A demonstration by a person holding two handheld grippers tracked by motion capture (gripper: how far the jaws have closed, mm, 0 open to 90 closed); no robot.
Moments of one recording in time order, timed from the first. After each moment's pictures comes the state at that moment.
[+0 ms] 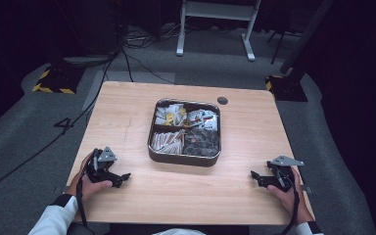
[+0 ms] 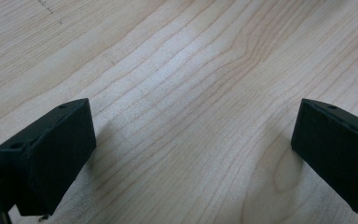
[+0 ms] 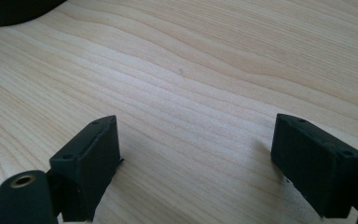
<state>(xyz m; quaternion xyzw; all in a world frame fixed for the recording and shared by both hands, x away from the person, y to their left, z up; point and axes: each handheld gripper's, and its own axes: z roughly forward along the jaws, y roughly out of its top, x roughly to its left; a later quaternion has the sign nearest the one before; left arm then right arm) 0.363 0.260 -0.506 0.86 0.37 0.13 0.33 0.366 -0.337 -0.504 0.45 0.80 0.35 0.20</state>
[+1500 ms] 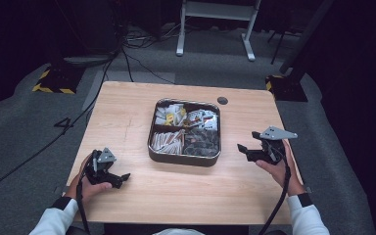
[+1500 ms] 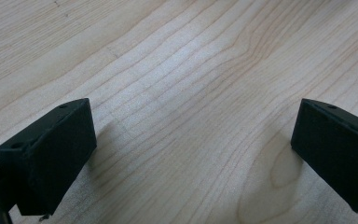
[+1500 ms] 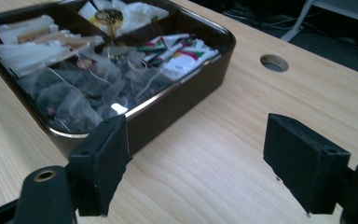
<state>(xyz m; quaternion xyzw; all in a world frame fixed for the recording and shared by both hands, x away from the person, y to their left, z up) 0.358 0.260 -0.506 0.85 0.38 0.14 0.33 0.403 -0.275 -0.409 0.35 0.81 0.42 0.23</state>
